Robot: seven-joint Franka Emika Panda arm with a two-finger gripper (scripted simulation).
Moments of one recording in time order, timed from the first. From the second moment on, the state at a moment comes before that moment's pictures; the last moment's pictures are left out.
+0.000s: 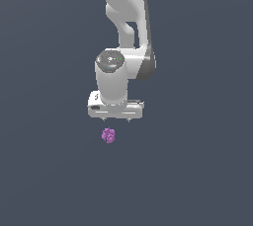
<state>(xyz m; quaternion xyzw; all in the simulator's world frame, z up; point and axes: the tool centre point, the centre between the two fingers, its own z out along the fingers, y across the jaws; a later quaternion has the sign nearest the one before) 0.035 -0.041 0.138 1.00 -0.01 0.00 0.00</state>
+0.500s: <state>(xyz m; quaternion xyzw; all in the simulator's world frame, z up) 0.056 -0.079 0.097 1.00 -0.05 0.00 0.00</state>
